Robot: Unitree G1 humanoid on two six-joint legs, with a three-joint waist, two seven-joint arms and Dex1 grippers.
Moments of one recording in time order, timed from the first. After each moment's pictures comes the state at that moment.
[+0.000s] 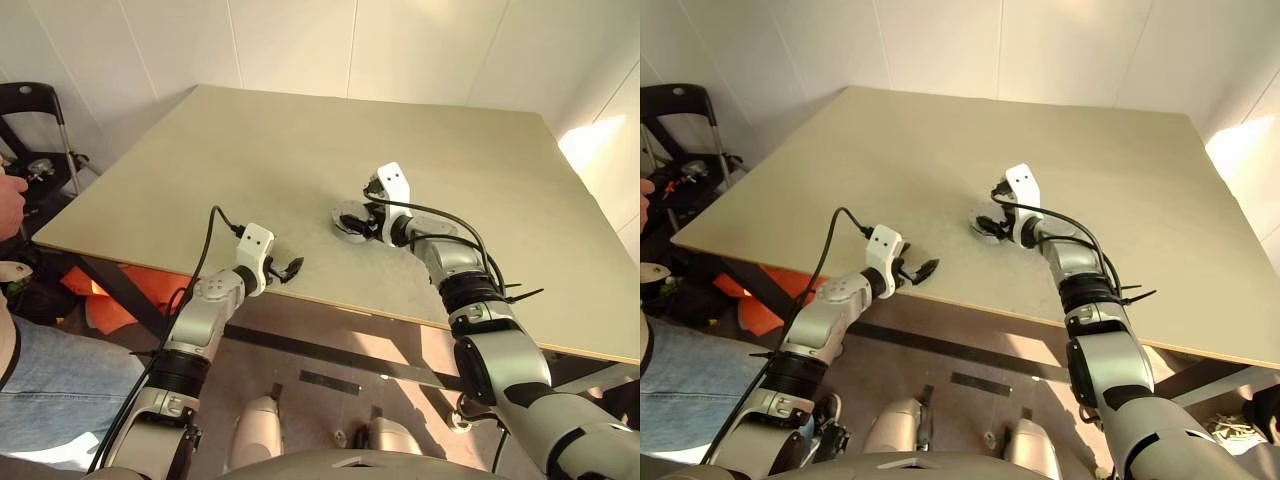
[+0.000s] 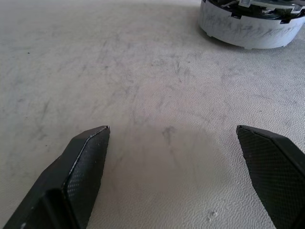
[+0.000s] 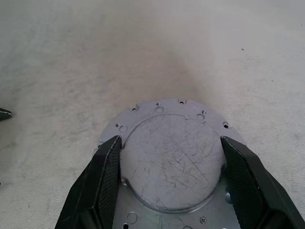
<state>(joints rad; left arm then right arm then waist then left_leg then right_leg) -0.33 0.21 -0.10 0.18 -0.13 0.38 -0.46 -0.79 -0.24 0.01 0.71 0.08 0.33 0.61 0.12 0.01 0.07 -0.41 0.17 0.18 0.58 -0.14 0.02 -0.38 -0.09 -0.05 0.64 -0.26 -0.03</state>
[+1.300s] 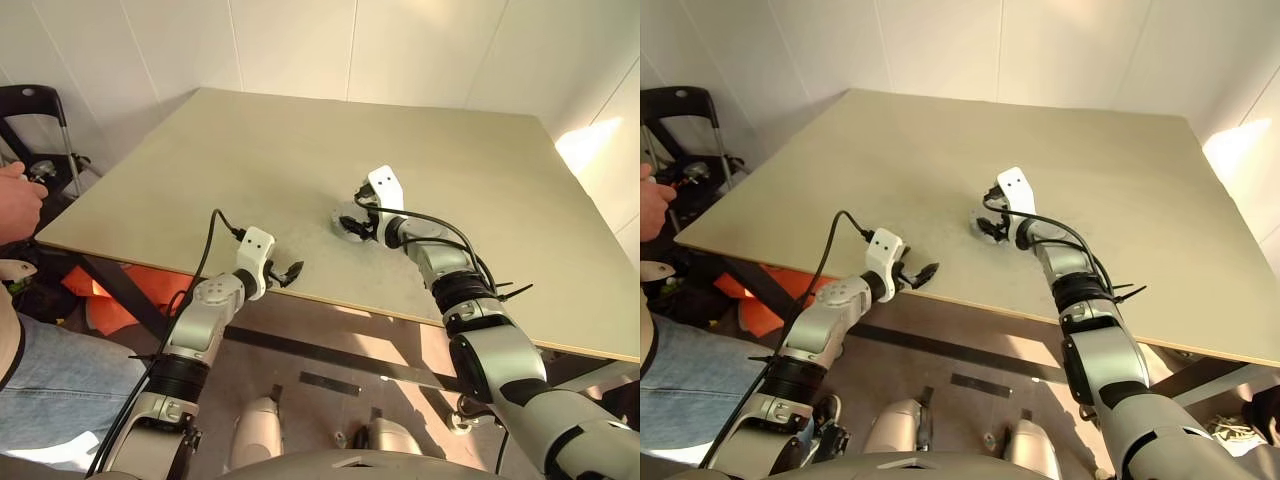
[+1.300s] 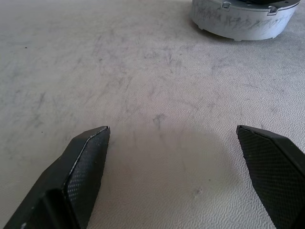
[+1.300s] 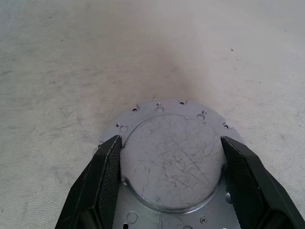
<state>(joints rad) -0.31 0.21 -0.11 0.15 -0.12 0.40 -0.46 -0.81 -0.22 0.06 0.80 0.02 0.25 0.52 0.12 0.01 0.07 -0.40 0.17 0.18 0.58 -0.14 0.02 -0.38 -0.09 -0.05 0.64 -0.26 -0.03</state>
